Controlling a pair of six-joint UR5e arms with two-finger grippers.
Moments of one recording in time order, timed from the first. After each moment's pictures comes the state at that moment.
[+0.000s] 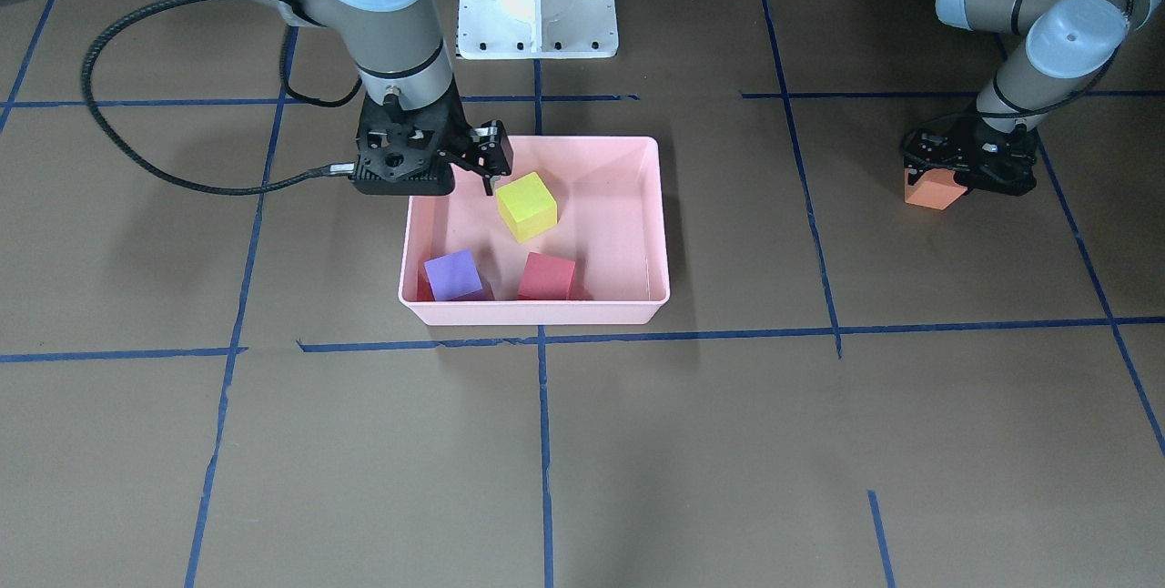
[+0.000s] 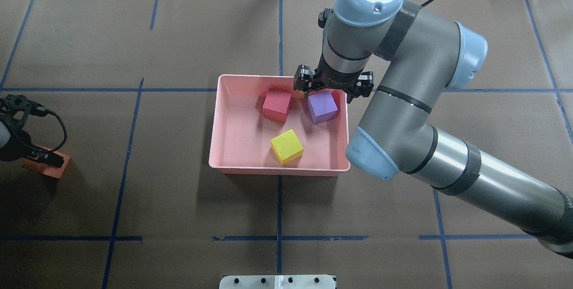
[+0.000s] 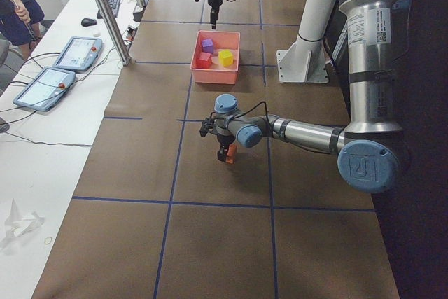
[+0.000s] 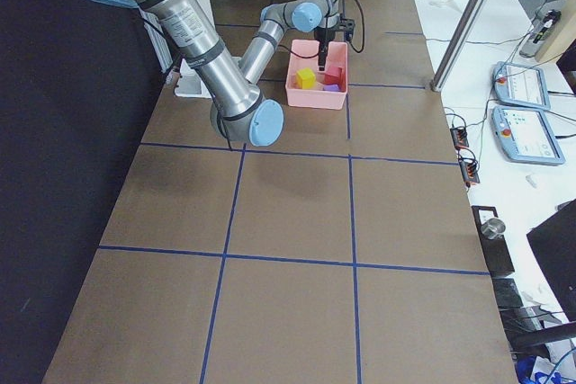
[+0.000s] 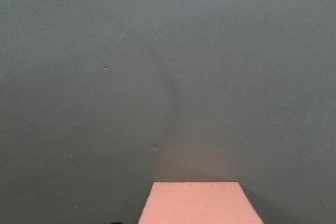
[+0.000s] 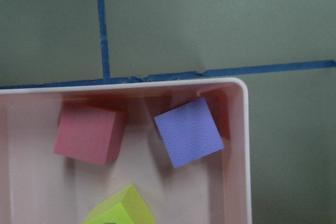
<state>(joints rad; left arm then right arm) -0.83 -1.44 -1.76 -2.07 -2.08 -0.60 0.71 -0.83 1.77 -1.80 2.03 1.13</state>
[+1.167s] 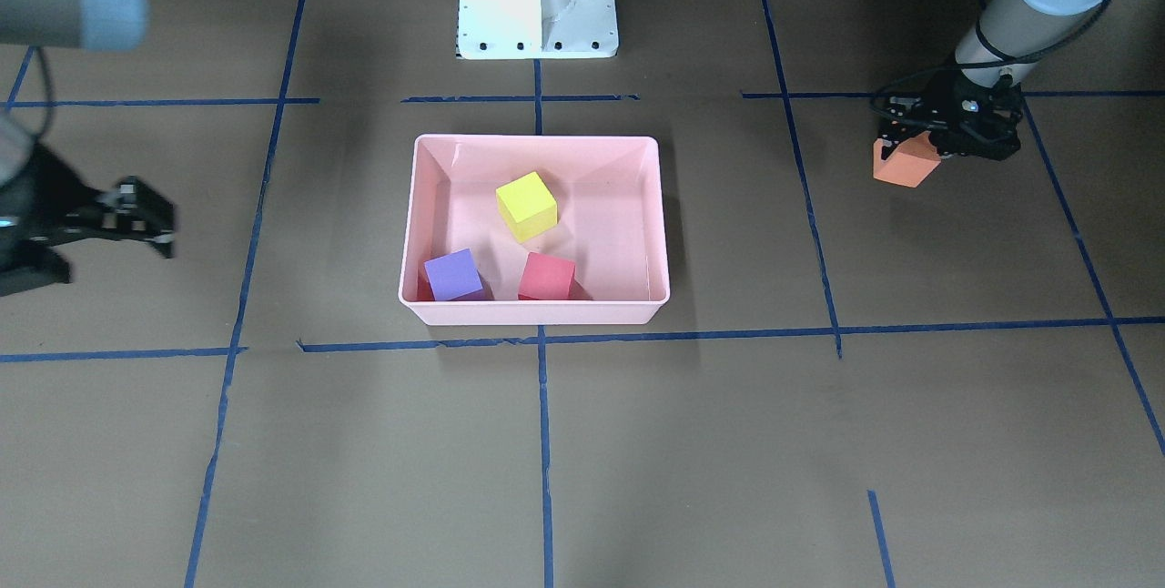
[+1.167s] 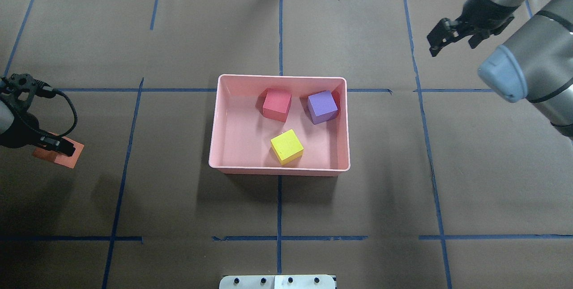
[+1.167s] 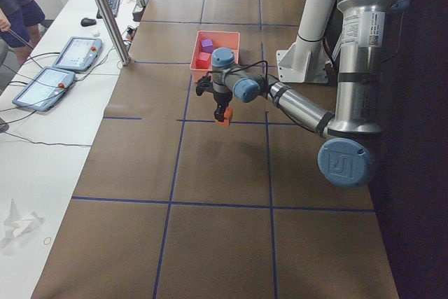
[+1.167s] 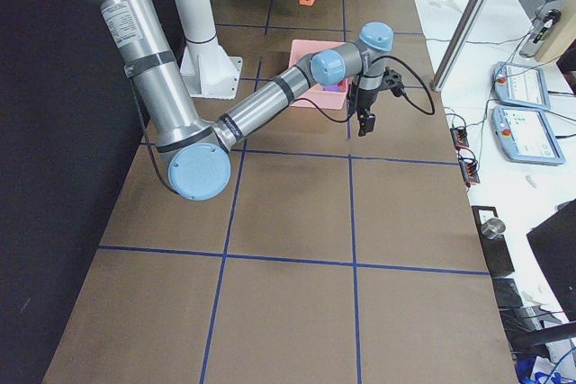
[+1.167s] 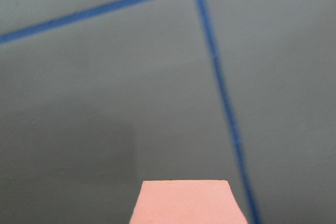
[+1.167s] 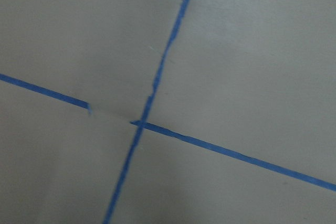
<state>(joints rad) -0.87 -1.66 -2.06 -1.62 -2.13 -0.66 1.22 -1.24 1.82 -1.80 2.28 0.14</state>
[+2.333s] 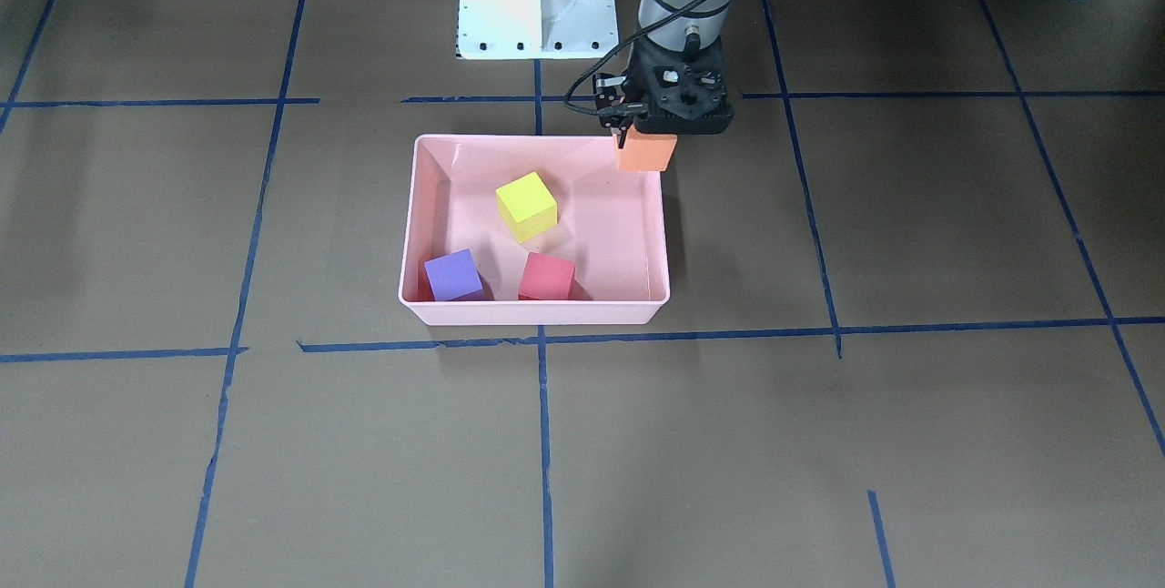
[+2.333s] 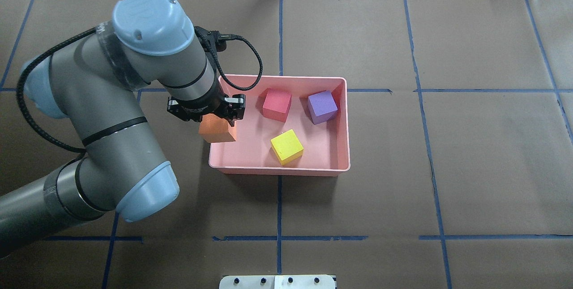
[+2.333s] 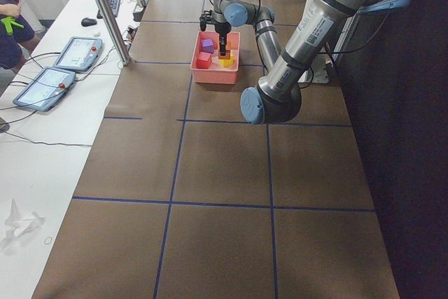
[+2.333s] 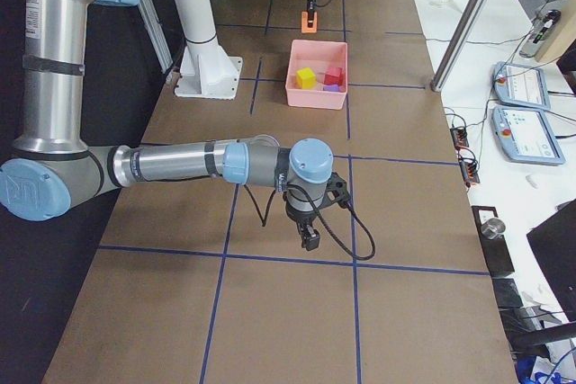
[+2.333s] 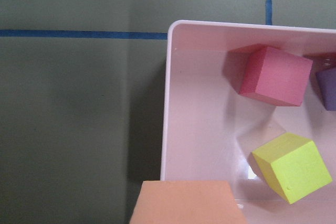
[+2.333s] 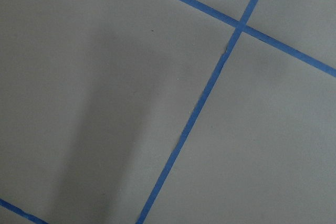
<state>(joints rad) -0.63 -2.30 -1.87 -1.29 -2.01 -1.14 1.58 -1.73 1.84 -1.75 2.34 -0.51</state>
